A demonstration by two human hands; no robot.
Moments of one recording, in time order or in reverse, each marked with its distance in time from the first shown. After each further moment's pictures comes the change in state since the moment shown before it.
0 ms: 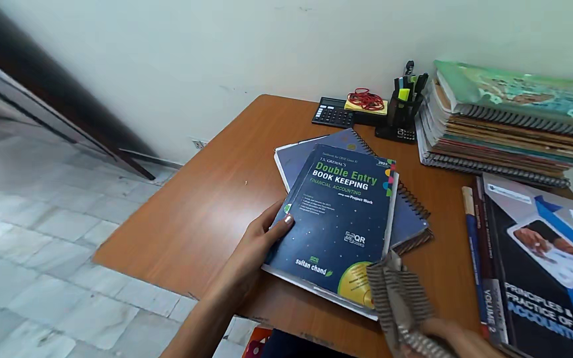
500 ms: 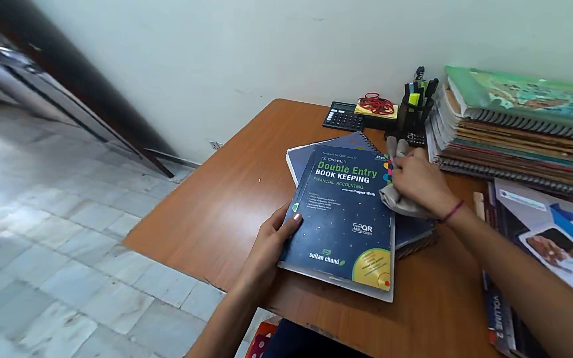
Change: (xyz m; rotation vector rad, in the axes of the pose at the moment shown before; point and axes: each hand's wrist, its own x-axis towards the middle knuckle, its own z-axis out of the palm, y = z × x) left_hand -0.010 -0.005 0.015 -0.135 0.147 -0.002; right_hand 0.199 0.056 -0.084 -0.055 0.416 0.426
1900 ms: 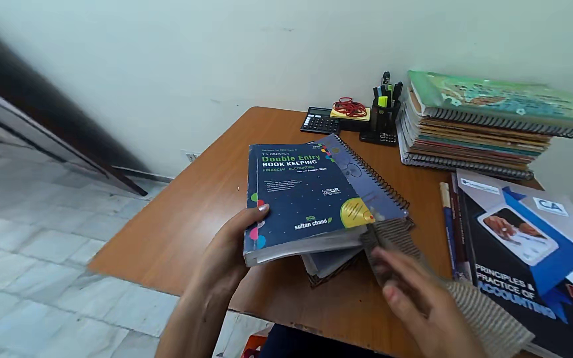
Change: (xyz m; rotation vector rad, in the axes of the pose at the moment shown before) left_hand -0.022 0.040 -0.004 -0.328 -0.122 0.029; right_hand -0.199 0.028 0.048 0.711 0.098 -0.286
